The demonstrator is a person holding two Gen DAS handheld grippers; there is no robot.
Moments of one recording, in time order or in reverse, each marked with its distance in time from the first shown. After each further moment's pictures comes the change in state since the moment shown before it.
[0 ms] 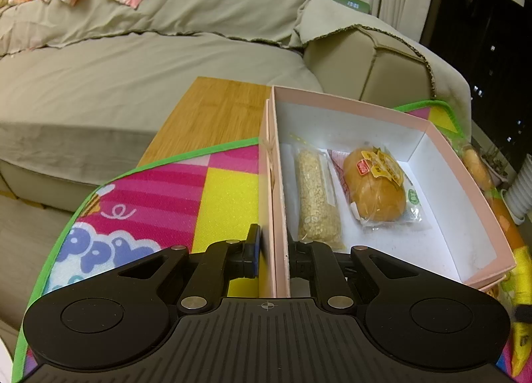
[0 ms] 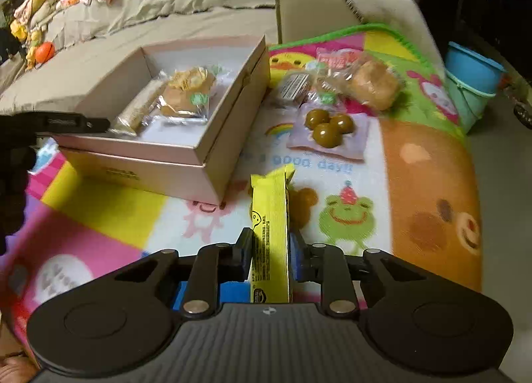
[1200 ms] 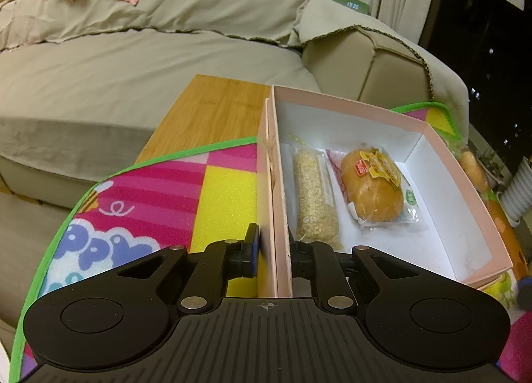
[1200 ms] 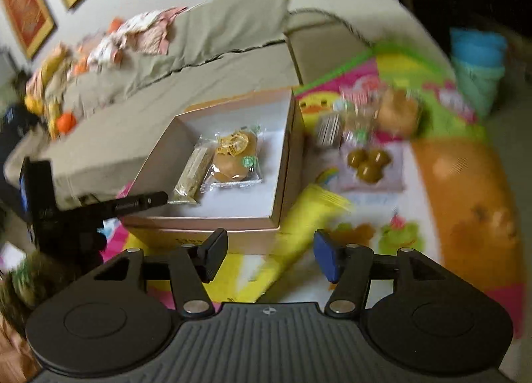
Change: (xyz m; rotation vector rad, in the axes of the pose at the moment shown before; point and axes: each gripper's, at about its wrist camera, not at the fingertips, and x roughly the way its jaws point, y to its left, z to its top) left arm 0.002 0.003 0.001 -0.010 0.003 -0.016; right arm -0.015 0.014 0.023 0.225 -0.095 0.165
